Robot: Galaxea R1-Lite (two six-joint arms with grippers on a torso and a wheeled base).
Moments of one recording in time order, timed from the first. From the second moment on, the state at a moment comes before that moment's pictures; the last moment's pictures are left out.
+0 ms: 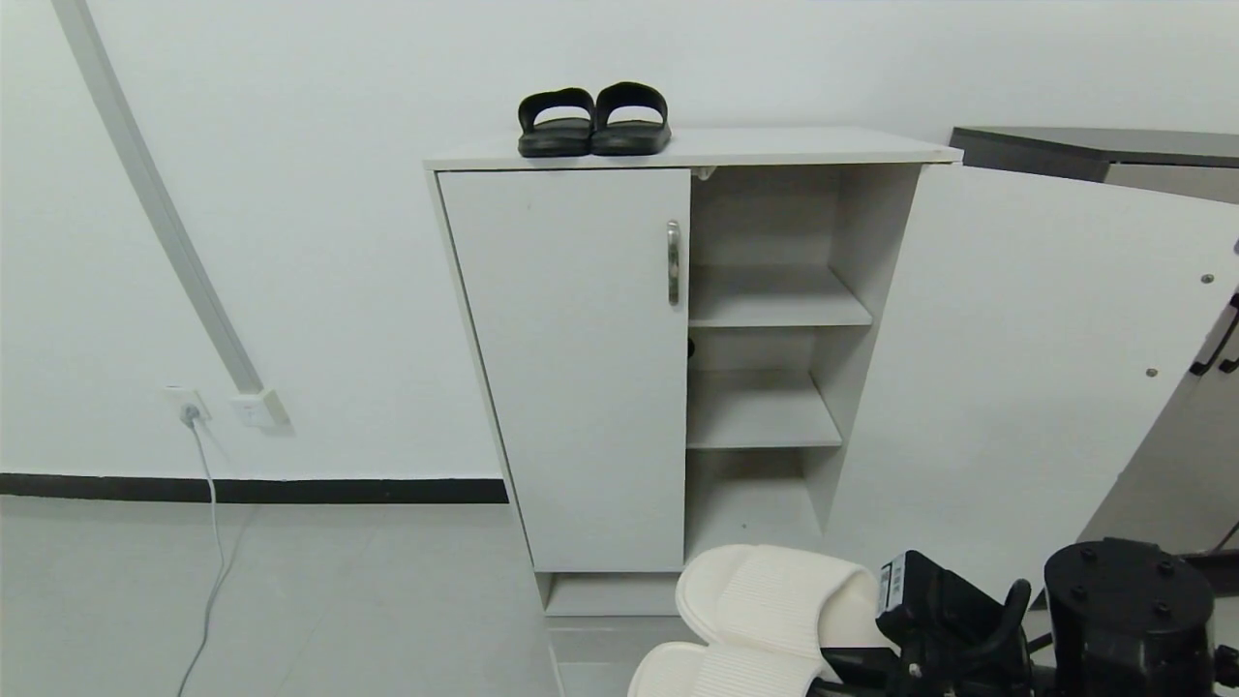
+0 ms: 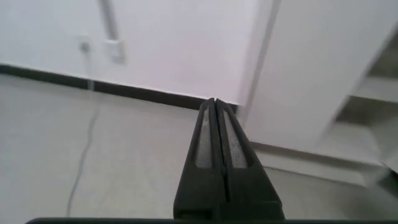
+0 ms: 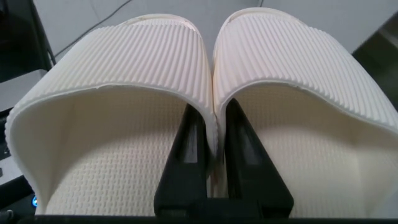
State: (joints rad) left arm 0.02 0.18 -0.17 0.10 0.23 -0.04; right arm 0.81 1.63 -0.25 -1.00 0.24 -0.14
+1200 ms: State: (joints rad) left arm 0.10 0.08 -0.01 0.00 0.04 0.11; right arm 0.81 1.85 -0.56 -1.00 -0.24 0.13
